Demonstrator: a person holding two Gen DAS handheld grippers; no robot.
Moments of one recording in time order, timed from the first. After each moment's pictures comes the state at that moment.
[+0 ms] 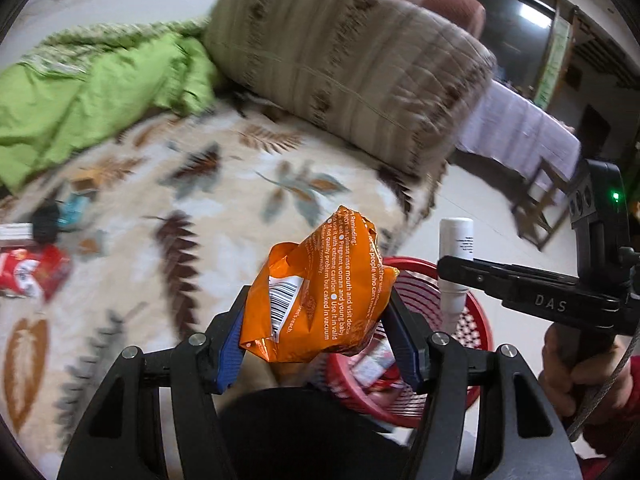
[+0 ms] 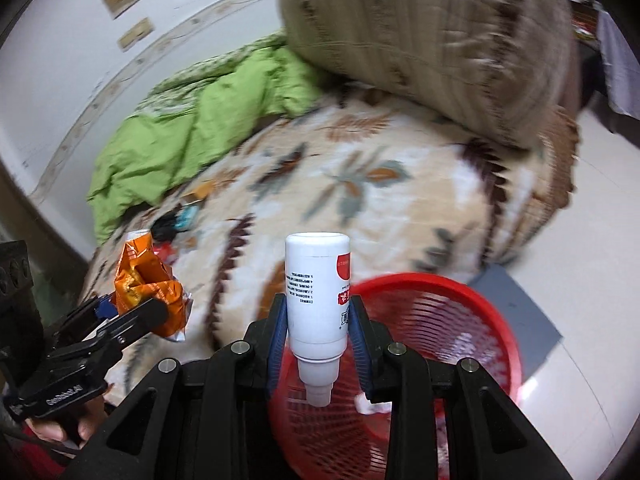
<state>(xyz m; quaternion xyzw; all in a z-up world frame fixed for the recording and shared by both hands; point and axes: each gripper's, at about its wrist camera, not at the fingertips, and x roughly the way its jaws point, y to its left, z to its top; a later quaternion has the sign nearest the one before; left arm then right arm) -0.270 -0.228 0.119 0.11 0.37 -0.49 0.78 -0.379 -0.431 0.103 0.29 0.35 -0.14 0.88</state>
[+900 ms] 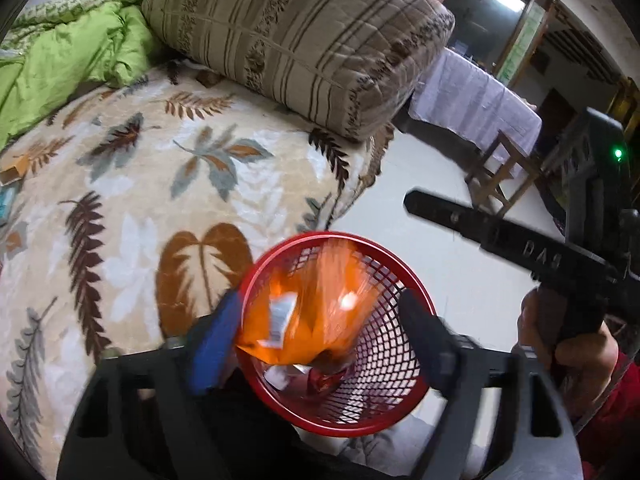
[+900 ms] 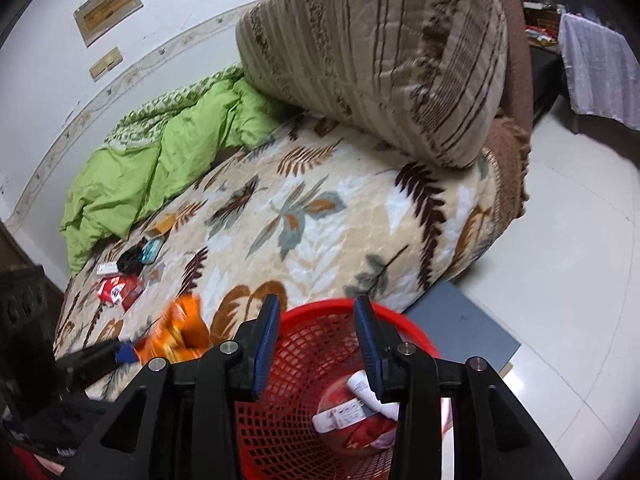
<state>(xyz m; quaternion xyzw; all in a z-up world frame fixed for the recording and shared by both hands) -0.294 -0.273 0.103 0.12 0.42 -0.56 0.71 -0.403 -0.457 0.122 0.27 0.31 -0.21 0.89</state>
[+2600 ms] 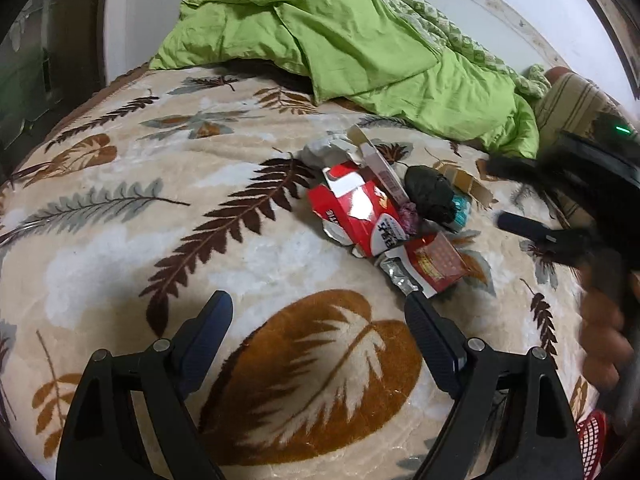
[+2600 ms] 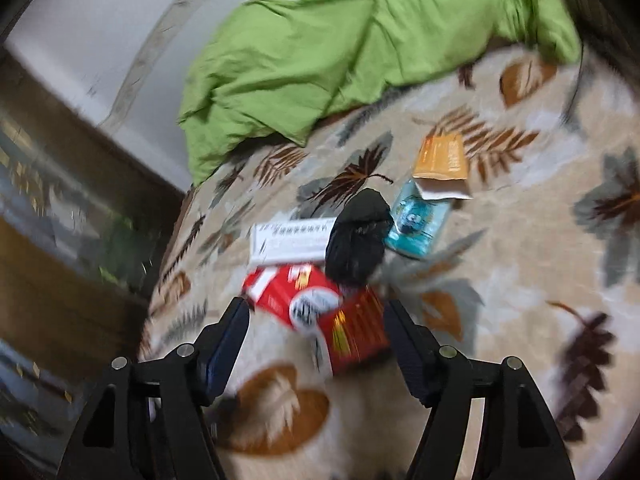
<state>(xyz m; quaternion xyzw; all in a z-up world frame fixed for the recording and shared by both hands) -0.053 0.034 0.062 -0.08 0.41 -0.11 0.90 0.020 -0.244 0.084 0.31 0.45 0.14 0.83</state>
